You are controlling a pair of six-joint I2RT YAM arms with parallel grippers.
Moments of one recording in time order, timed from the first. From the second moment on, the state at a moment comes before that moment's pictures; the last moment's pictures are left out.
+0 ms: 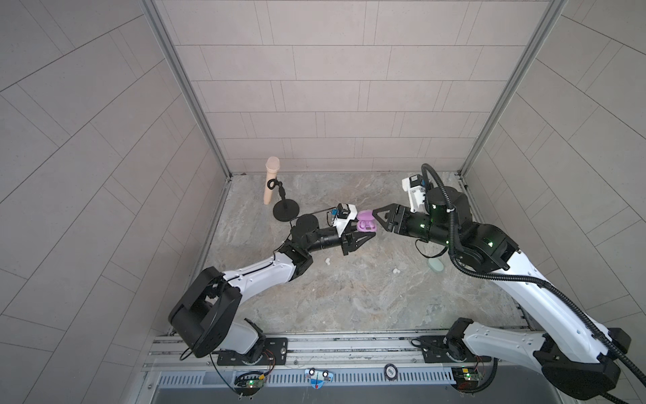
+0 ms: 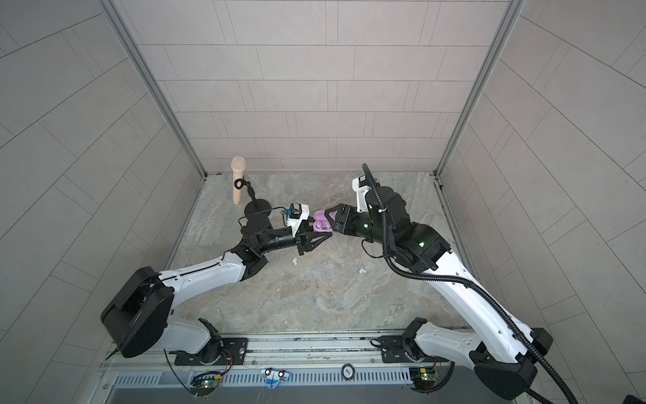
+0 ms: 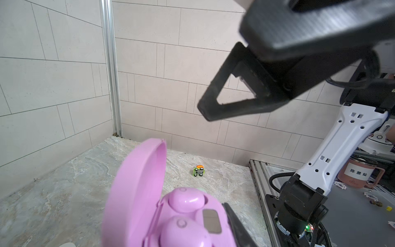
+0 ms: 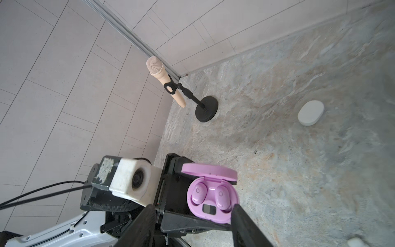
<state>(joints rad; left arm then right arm) -0.68 1.43 0.75 0.77 0.68 -0.14 0.63 1.12 1.40 -0.73 -0.10 0.75</state>
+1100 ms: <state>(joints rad) -0.69 1.40 0.72 0.74 0.70 -0.11 0.69 1.28 1.48 -0.93 -0.17 0.64</state>
